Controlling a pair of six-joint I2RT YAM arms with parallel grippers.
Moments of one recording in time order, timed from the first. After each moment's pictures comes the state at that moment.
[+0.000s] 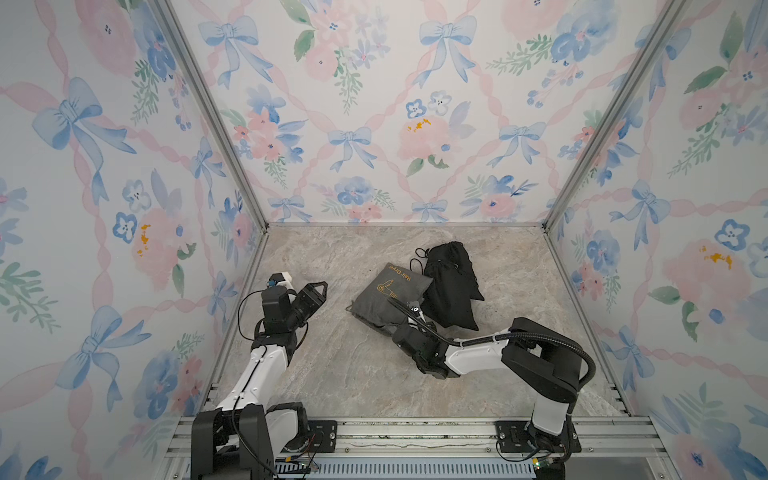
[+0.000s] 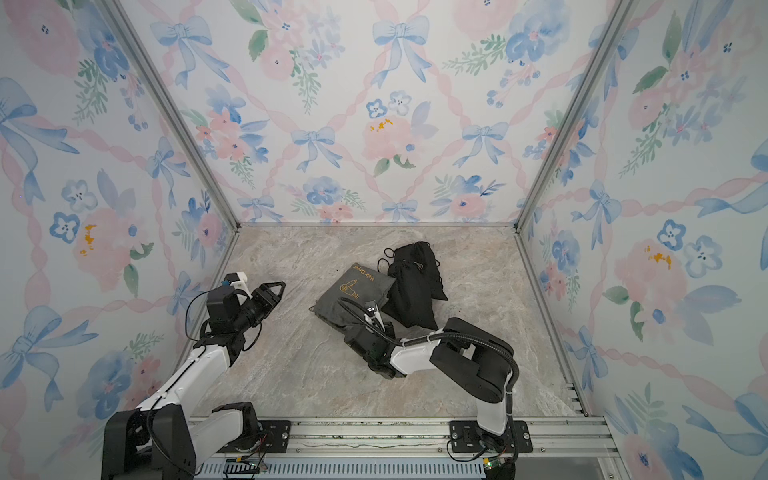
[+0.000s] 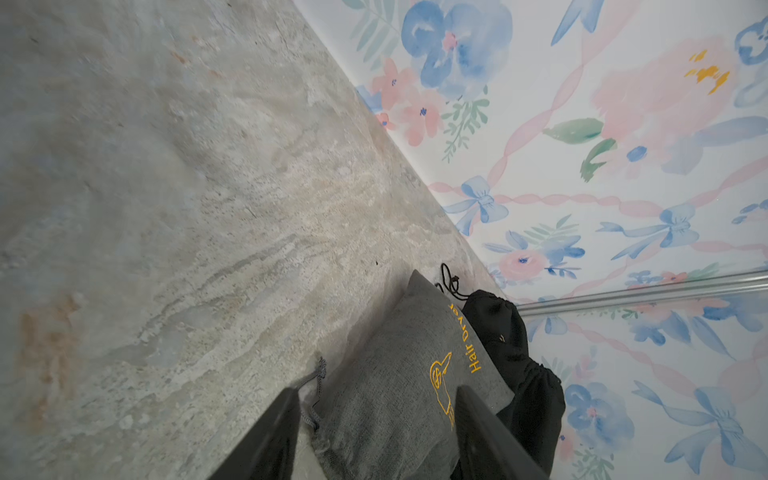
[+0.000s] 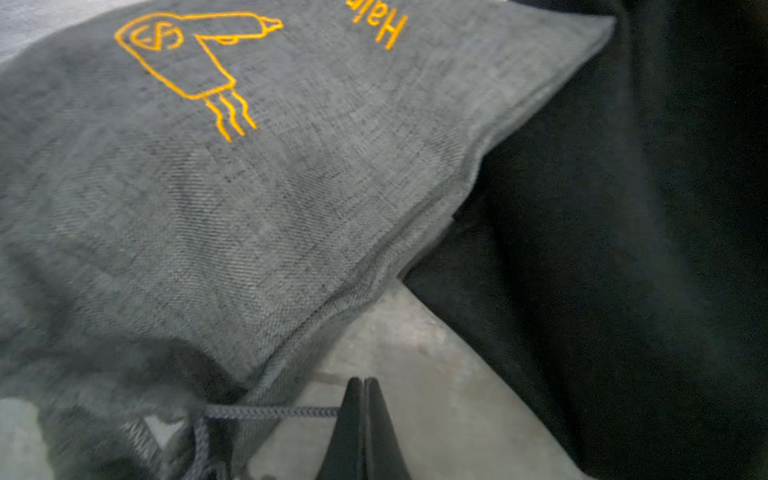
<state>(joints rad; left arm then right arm) 0.08 1.10 0.46 0.19 0.39 -0.82 1.06 2.00 0.97 0.20 0.77 0.54</state>
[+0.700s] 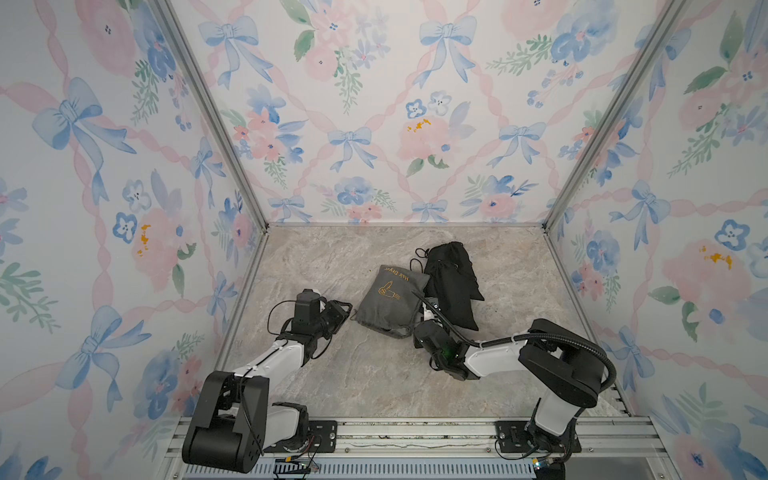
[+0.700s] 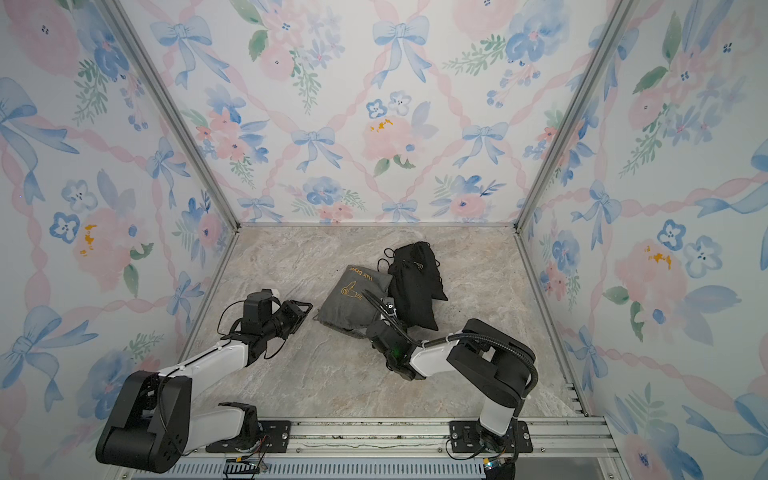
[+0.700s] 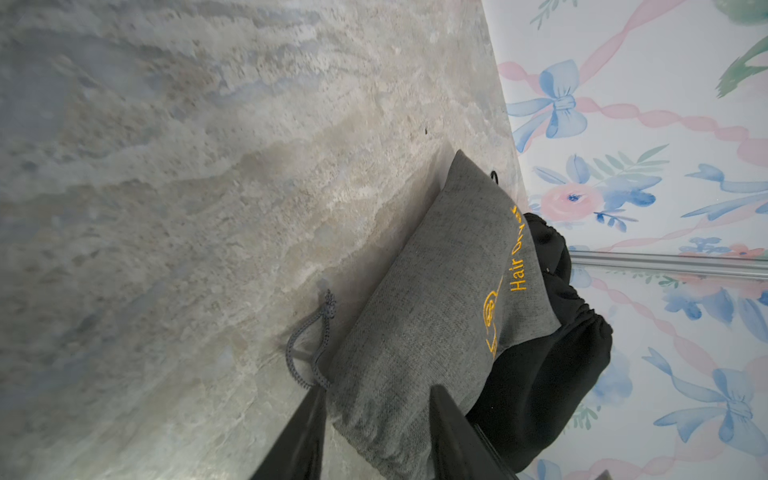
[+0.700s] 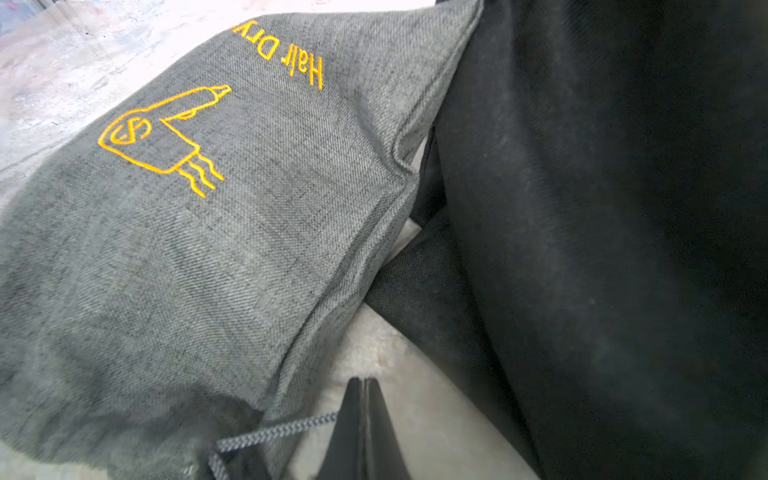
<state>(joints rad) -0.16 1.25 0.42 0.19 0.31 -1.06 0.98 1.91 0.81 0.44 0.63 0.54</state>
